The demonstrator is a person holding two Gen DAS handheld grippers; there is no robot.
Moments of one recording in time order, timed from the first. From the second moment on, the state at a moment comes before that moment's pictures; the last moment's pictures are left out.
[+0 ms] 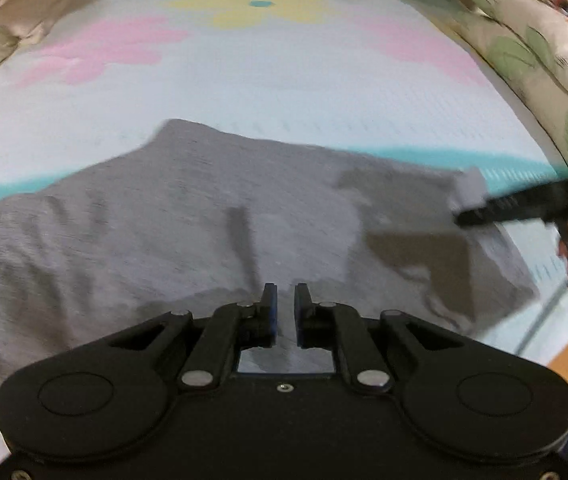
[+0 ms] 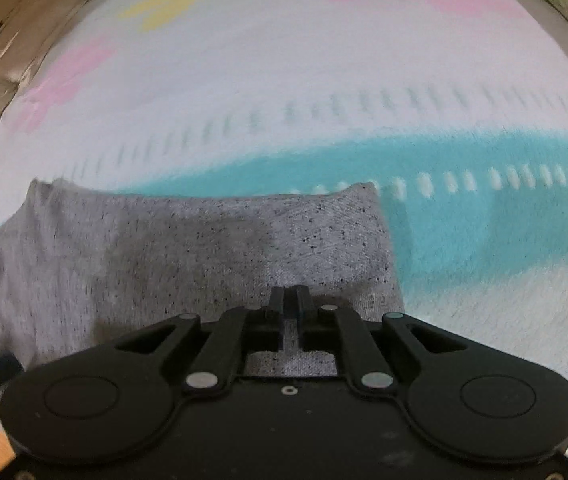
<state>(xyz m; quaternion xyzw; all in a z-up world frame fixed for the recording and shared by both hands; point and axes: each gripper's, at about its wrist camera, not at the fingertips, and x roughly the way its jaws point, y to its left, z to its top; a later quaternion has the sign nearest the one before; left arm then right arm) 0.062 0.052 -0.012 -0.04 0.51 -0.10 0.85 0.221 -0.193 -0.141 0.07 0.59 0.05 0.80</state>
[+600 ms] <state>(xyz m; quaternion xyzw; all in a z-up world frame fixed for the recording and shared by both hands) 0.040 0.249 0.015 -0.18 0.47 0.14 0.85 0.243 -0.079 -0.082 0.05 0.53 0.17 0.83</state>
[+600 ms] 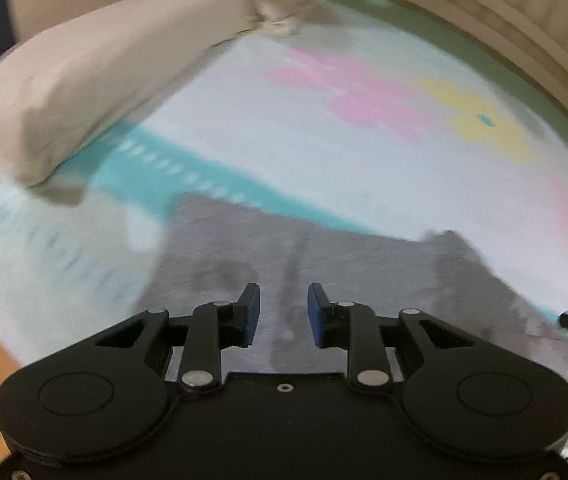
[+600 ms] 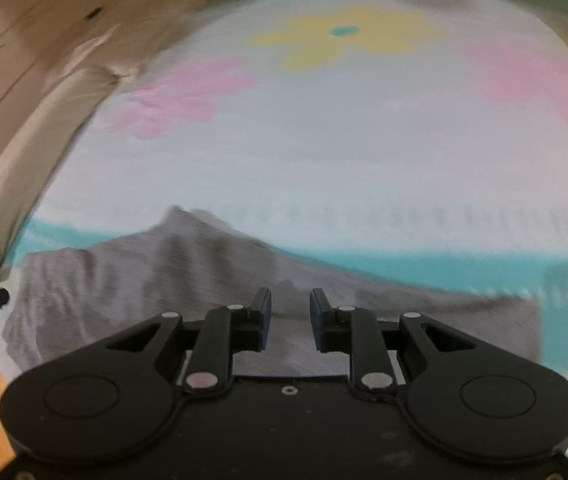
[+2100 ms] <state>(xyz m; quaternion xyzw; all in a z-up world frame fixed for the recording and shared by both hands) -0.011 0.309 -0.058 -0.38 0.40 0.23 0.80 0.215 0.016 -0.069 -0.07 0.51 0.31 0.80</state>
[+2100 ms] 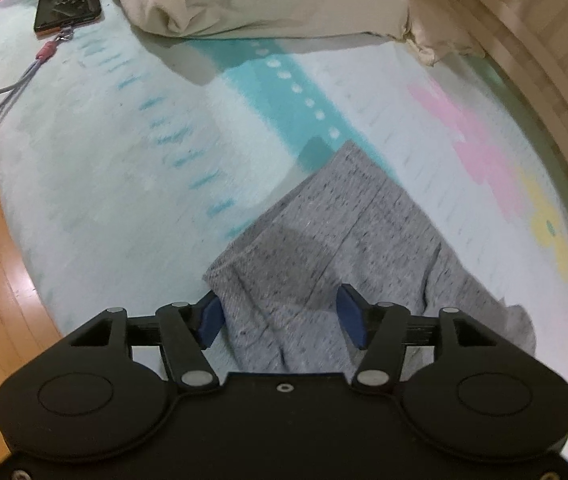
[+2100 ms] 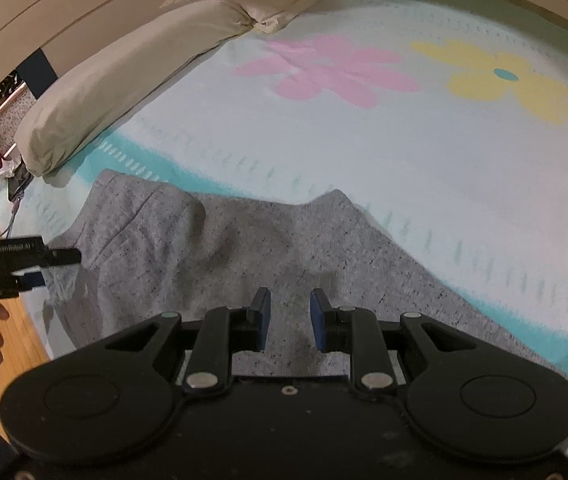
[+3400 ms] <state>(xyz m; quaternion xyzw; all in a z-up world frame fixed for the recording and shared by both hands) -0.004 0.176 0.089 -0.27 0.24 0.01 0.93 0.158 -0.036 -0.114 0.03 0.64 0.27 0.72</state>
